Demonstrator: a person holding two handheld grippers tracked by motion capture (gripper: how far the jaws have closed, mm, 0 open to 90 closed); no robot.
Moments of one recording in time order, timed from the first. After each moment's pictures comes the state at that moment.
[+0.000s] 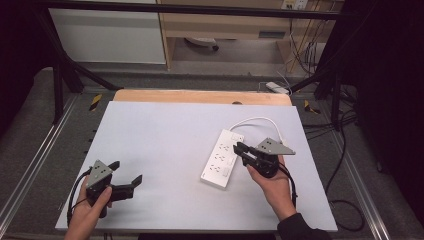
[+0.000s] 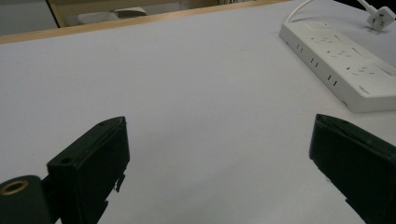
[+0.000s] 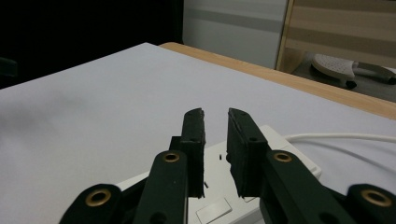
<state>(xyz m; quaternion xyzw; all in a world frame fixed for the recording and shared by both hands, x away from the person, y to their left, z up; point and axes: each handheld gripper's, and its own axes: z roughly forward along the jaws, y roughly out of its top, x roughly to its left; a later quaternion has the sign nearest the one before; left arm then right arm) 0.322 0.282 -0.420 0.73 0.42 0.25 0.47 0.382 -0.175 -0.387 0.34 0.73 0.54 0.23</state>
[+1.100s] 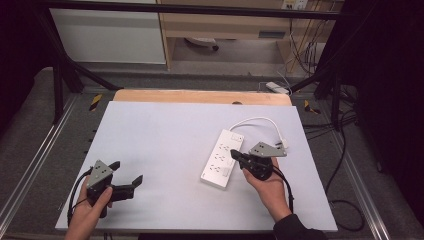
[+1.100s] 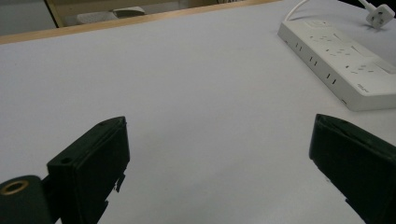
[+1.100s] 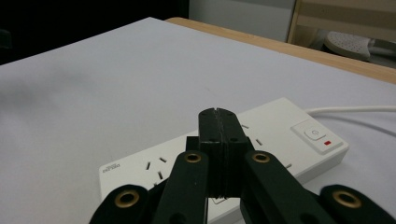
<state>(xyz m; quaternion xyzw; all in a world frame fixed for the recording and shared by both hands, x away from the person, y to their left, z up) 0.321 0.282 -0.420 0.74 0.42 0.25 0.47 0.385 -0.165 -0.409 0.35 0.75 0.52 0.21</state>
